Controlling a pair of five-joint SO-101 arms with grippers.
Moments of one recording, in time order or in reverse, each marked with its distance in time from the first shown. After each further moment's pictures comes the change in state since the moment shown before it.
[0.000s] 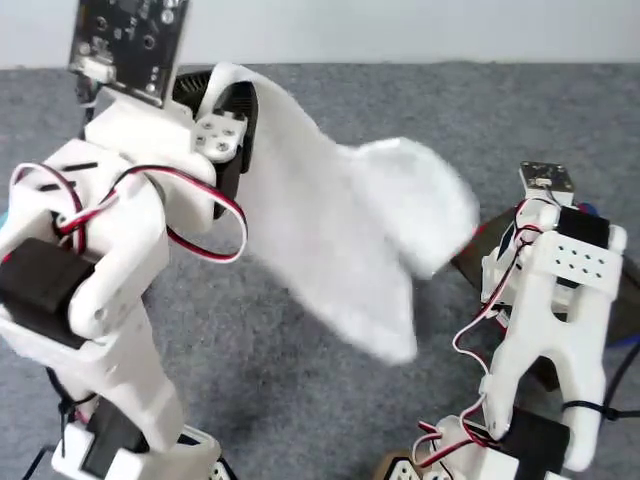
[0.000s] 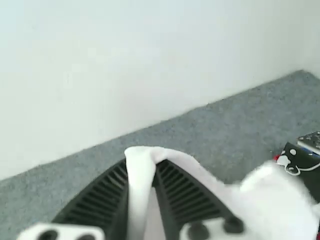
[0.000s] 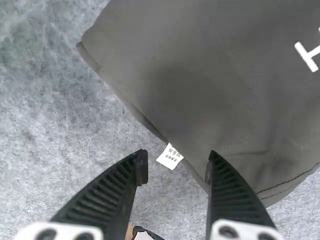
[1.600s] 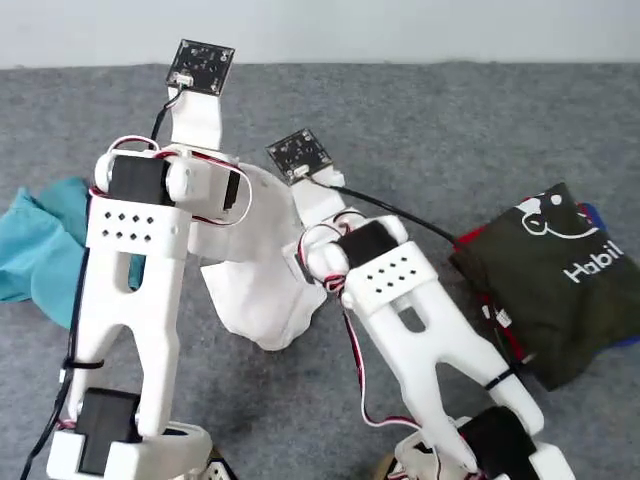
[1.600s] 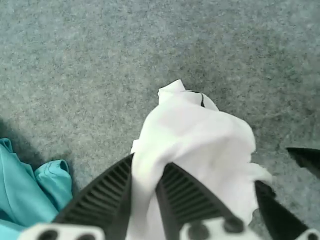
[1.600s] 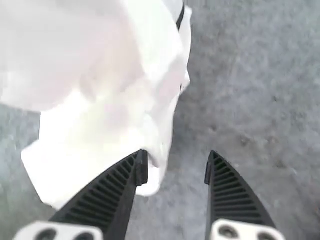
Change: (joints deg) left arm -13.4 0.0 53.5 -14.9 0.0; right arm -51.4 0.0 2.0 -27.2 -13.4
